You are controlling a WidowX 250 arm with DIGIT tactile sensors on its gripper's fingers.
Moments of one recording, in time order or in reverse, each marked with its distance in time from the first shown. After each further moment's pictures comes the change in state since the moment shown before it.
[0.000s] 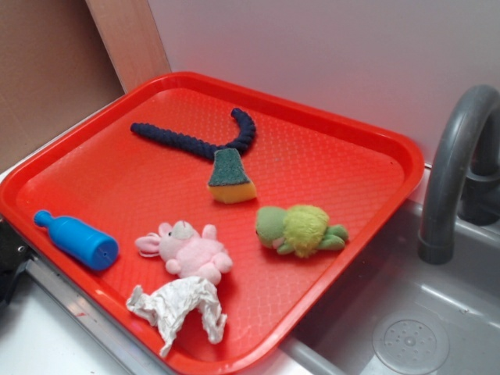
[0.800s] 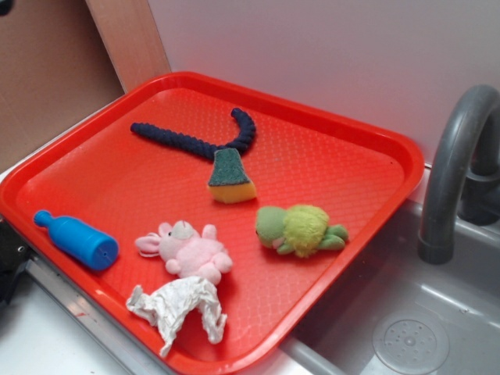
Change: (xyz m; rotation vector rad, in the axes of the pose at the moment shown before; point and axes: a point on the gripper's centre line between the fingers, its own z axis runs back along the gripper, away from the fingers) arm 0.043 -0.004 -0.009 -0.089 0.036 0.393
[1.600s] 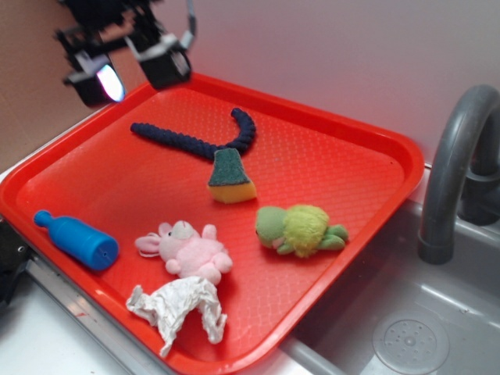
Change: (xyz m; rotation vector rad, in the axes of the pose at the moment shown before) arm 0.051 -0.055 -0.123 -0.086 0.058 0.242
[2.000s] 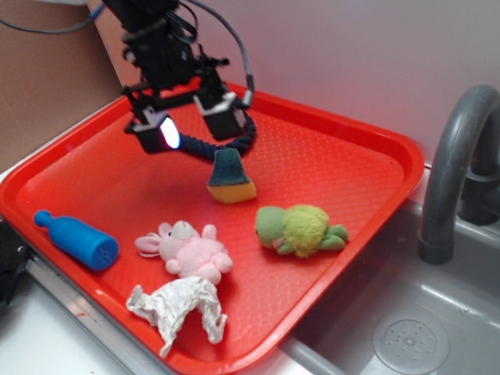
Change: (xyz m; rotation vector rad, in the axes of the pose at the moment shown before) arm 0.018 -0.017 -0.062 0.006 0.026 0.048
